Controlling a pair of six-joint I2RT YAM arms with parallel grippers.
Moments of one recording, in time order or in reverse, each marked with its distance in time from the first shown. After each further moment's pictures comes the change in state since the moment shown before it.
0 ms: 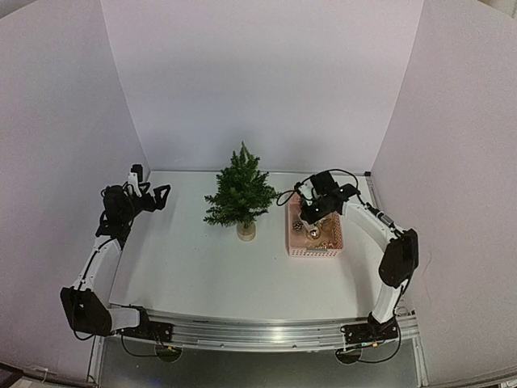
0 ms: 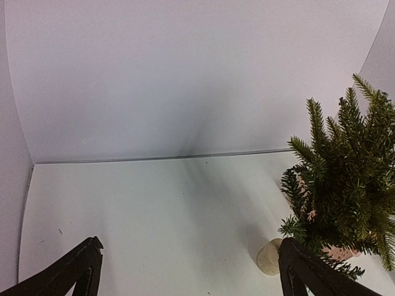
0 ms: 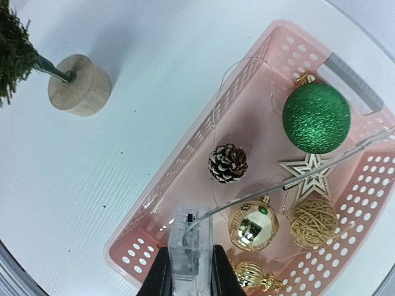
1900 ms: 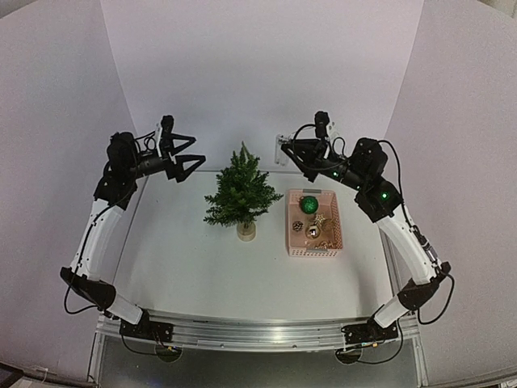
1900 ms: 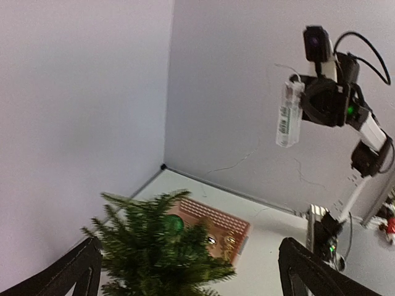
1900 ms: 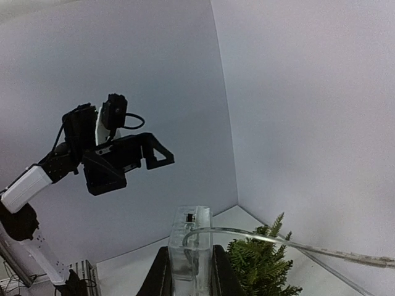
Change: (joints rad) left arm -0.300 0.291 0.865 -0.369 0.416 0.063; right arm 0.158 -0.295 0.287 0.605 -0.297 0.271
